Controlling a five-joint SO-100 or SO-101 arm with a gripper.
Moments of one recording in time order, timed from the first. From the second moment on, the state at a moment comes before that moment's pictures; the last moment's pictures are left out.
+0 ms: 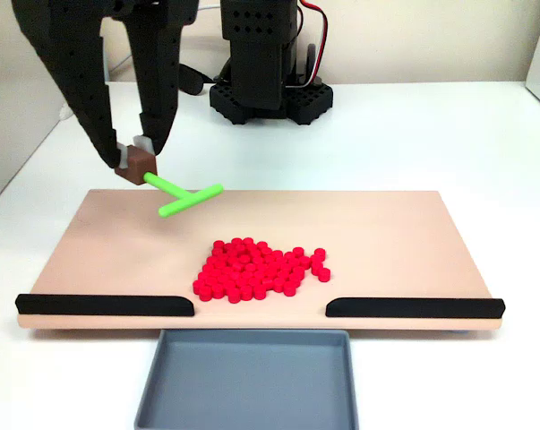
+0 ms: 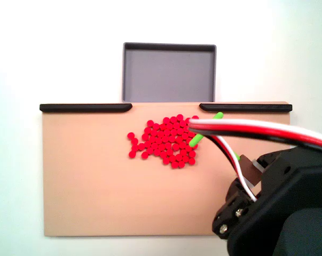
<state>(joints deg) 16.2 75.2 67.2 91.1 -145.1</state>
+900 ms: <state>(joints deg) 3.3 82.3 76.3 91.1 -91.7</state>
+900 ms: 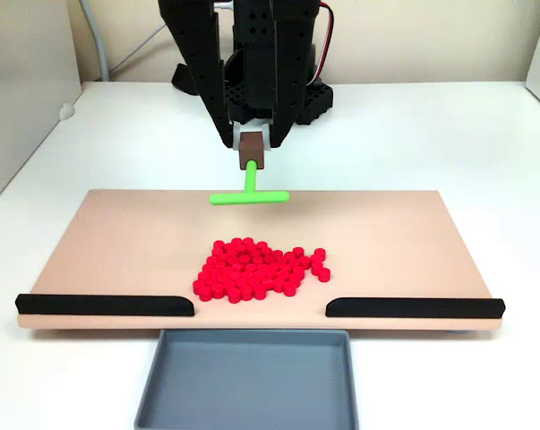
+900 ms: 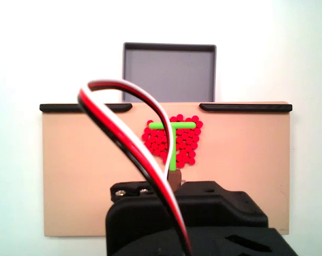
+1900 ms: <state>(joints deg) 2.4 82.3 76.3 96.6 -90.2</state>
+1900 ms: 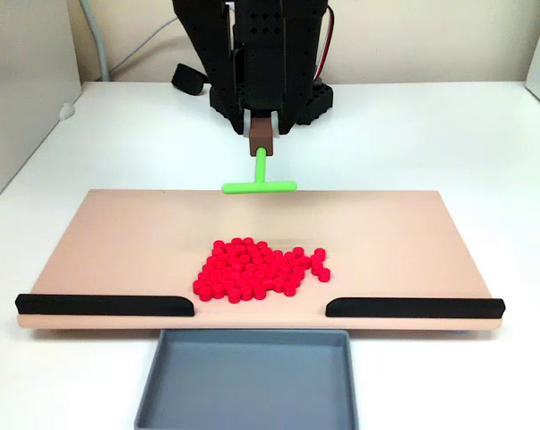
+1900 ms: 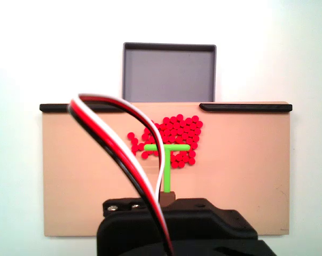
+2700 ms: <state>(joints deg) 2.8 82.3 76.3 95.7 -90.2</state>
